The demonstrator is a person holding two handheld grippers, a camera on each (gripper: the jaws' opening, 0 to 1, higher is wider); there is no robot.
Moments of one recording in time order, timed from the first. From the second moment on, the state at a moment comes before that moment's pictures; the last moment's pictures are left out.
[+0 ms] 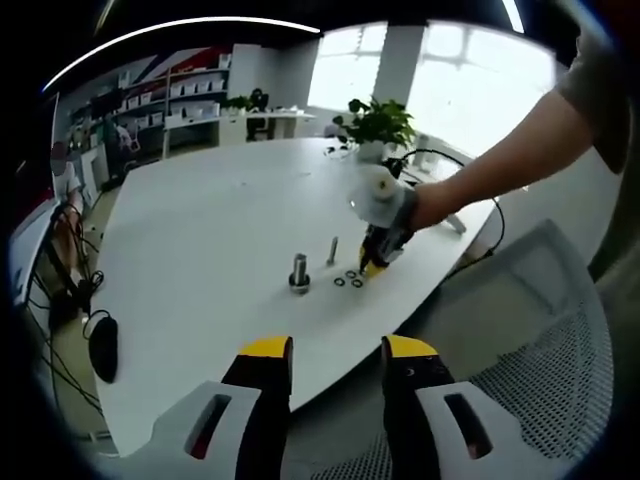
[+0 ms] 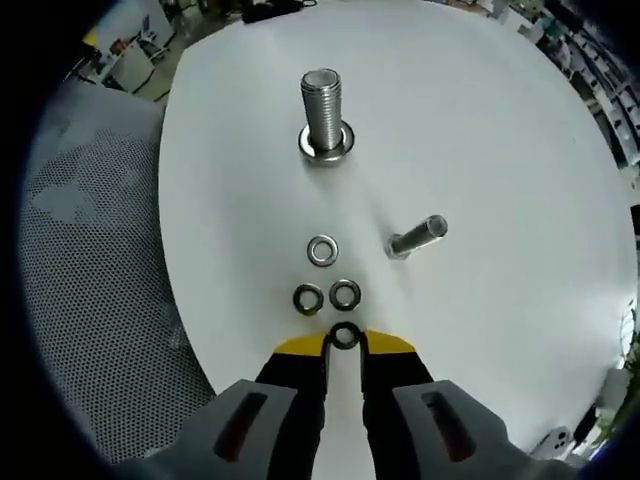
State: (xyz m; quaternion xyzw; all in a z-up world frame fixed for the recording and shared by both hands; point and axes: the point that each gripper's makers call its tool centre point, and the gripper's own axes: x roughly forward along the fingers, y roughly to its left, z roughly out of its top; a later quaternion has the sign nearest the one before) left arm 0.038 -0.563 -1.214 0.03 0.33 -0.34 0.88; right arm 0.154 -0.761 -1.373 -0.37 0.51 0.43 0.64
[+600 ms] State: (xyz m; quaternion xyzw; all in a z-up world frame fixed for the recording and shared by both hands) left arm 0.038 -0.563 -1.213 0.03 0.33 -0.34 0.88; right arm 0.158 -0.760 -1.373 -0.32 0.50 0.44 0.68
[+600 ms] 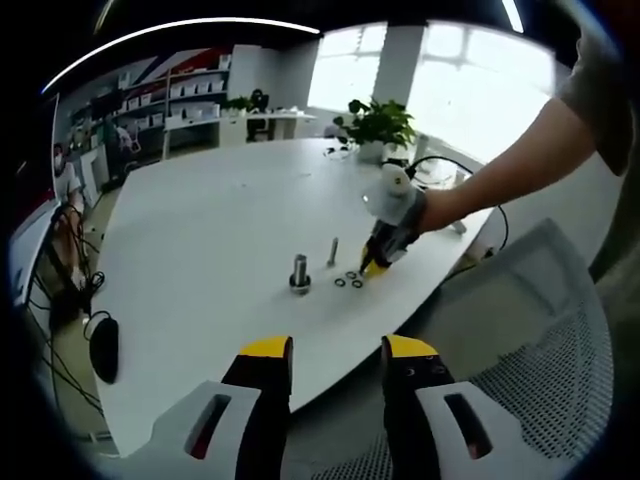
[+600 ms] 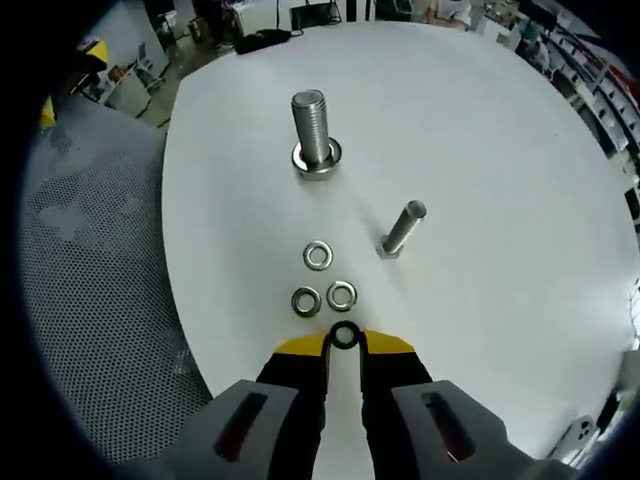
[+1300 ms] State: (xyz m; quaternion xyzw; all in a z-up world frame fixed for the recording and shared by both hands) left arm 0.039 -0.564 -1.212 0.03 0.33 -0.34 0.88; right arm 0.184 -0.748 -1.327 -0.31 0.45 0.43 0.72
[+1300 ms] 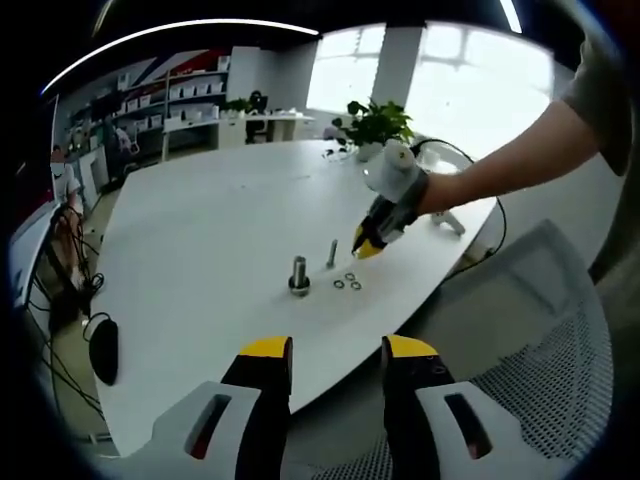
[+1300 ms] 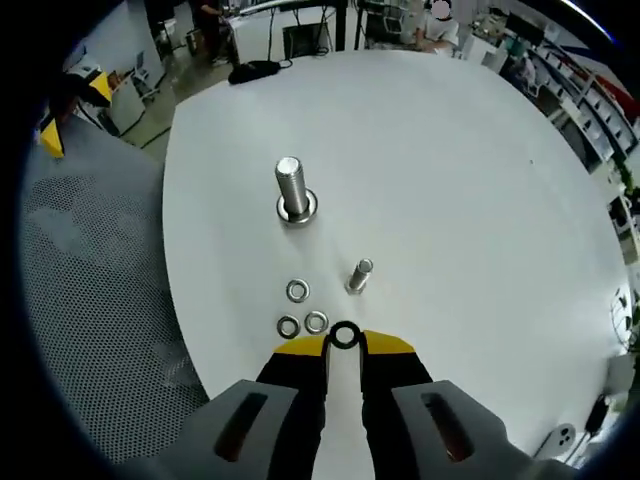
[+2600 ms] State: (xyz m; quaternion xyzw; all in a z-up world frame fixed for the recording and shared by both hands) left arm 0.040 -0.563 -1.211 0.03 0.32 -0.34 0.88; right arm 0.207 -0.719 -1.343 -0.35 0.44 0.44 0.70
